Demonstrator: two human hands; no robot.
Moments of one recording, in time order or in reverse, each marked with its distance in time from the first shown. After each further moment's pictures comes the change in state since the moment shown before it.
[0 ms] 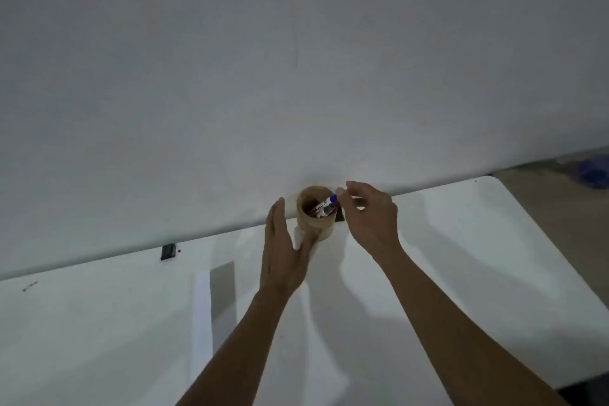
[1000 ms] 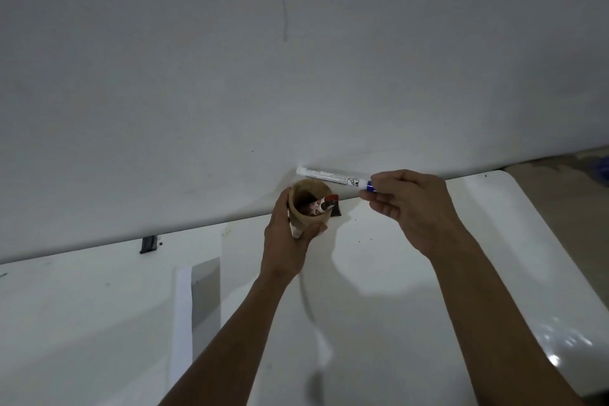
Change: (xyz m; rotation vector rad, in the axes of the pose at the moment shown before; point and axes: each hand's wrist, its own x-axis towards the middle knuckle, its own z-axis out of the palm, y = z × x) left_hand 0.033 -0.010 0.025 -0.179 -0.024 0.001; right_hand 0.030 -0.026 -0.065 0.511 -0.146 0.396
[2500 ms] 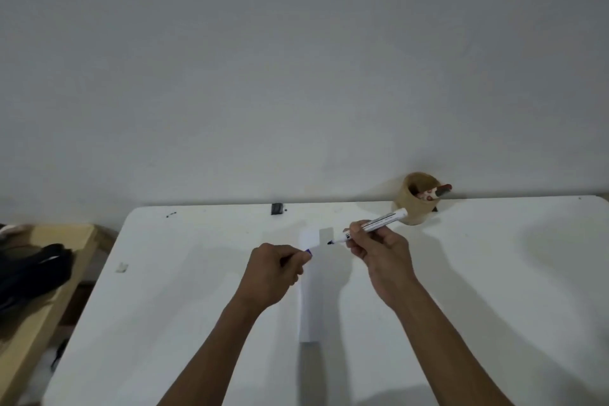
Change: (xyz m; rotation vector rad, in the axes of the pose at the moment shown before) left_hand -0.140 -0.013 -0.242 0.269 -0.042 -0.174; right_hand -0.134 0.136 0.178 0.160 -0.202 0.029
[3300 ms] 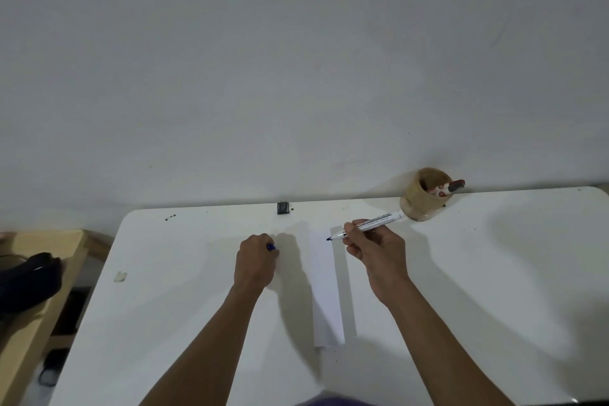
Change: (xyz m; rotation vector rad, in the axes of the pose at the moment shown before) left_hand 0.069 -0.094 -0.004 0.279 0.068 -0.261; right_hand 0.021 0.033 0.025 -0.069 0.120 -0.027
